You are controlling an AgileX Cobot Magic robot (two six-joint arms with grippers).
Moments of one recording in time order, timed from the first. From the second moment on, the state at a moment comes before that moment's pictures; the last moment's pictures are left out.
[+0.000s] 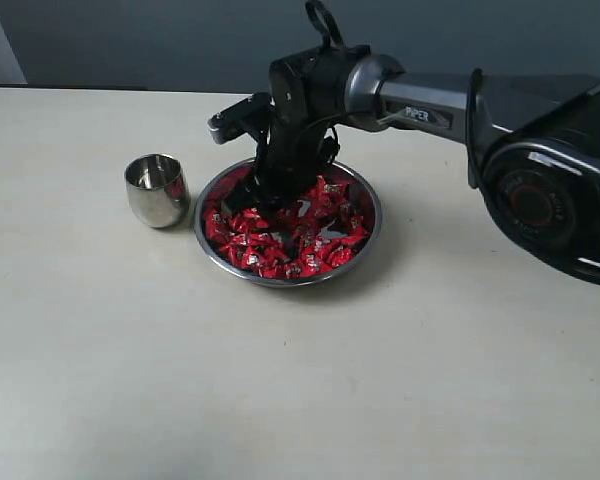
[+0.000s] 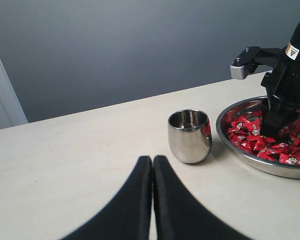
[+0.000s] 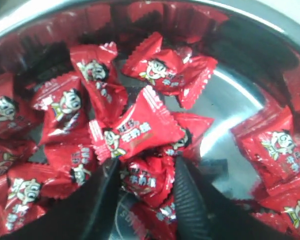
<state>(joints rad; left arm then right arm) -0.06 0.00 0.00 0.05 0.18 0.07 0.62 2.42 -1.96 0.04 0.88 -0.16</state>
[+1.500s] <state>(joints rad) -0.06 0.00 0.00 0.05 0.18 0.07 0.62 2.43 -1.96 0.11 0.75 -0.13</state>
